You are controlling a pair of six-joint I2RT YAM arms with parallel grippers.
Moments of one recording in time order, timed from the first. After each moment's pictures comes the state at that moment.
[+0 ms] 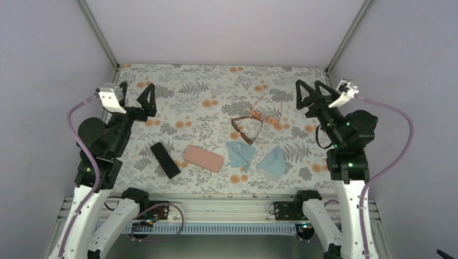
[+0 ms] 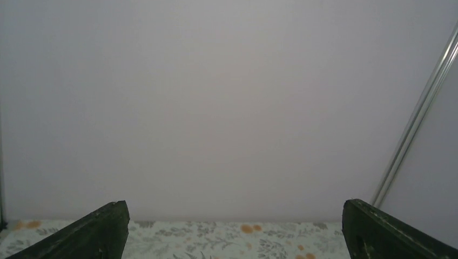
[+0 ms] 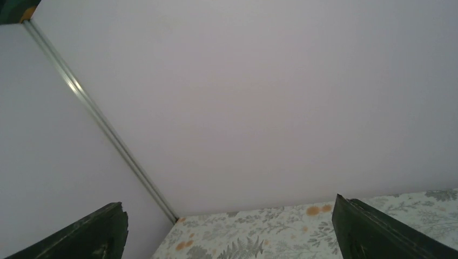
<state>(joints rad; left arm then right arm) -0.26 0.61 0.94 -0.15 -0.02 -0.25 0.04 0.72 1.05 -0.20 -0.33 0.53</state>
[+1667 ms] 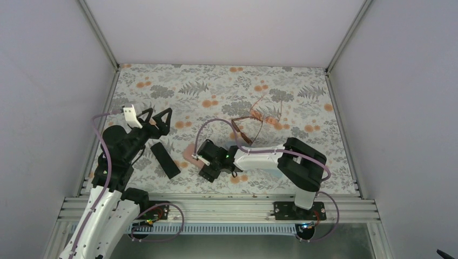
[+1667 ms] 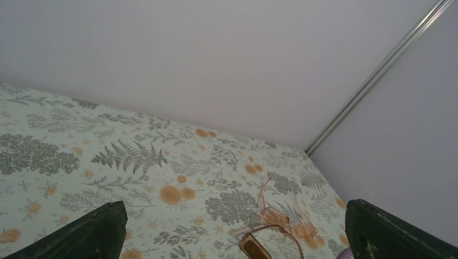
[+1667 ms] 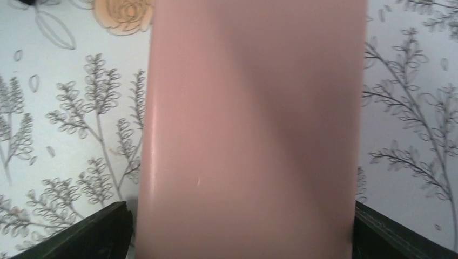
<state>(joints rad) -0.21 0.53 0.61 -0.16 0.21 -0.52 1.16 1.81 1.01 -0.29 0.11 0.04</state>
